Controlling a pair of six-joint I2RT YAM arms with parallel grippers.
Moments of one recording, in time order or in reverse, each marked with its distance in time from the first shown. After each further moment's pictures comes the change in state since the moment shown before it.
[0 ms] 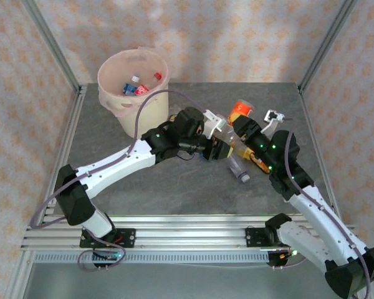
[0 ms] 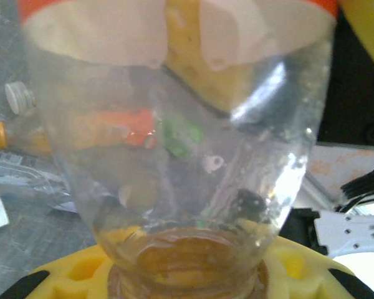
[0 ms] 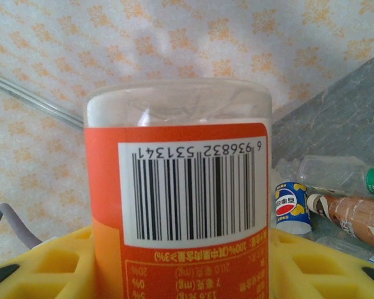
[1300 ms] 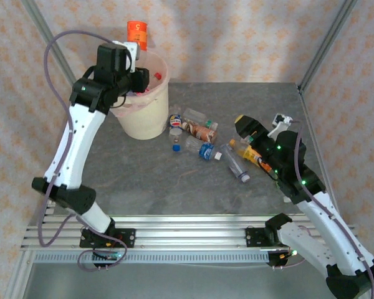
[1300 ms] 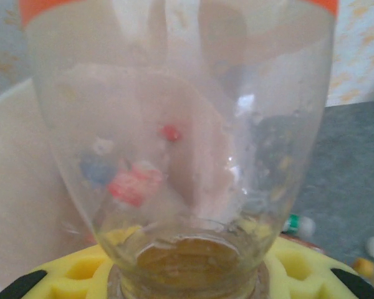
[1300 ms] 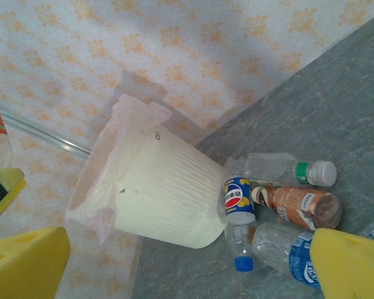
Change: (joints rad) left arm 0.571 0.070 0.678 -0.617 -0.538 0.276; right arm 0.002 -0.066 0.101 -0.311 0.122 -0.066
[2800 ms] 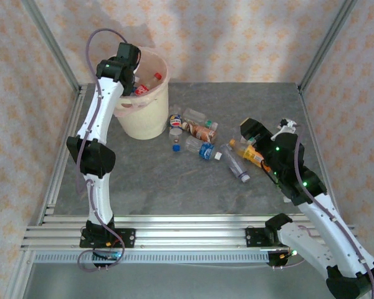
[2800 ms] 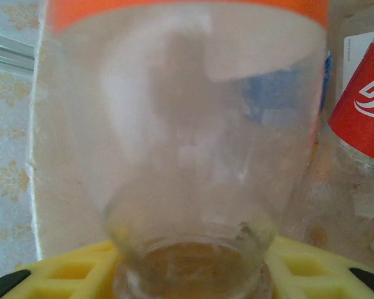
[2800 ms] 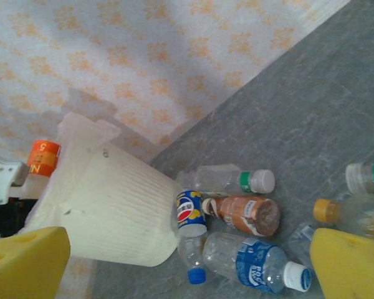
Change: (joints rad) left arm 0.122 0.449 0.277 -0.256 -0.459 0.450; right arm 0.000 -0.010 -0.003 -0.117 0.159 -0.009
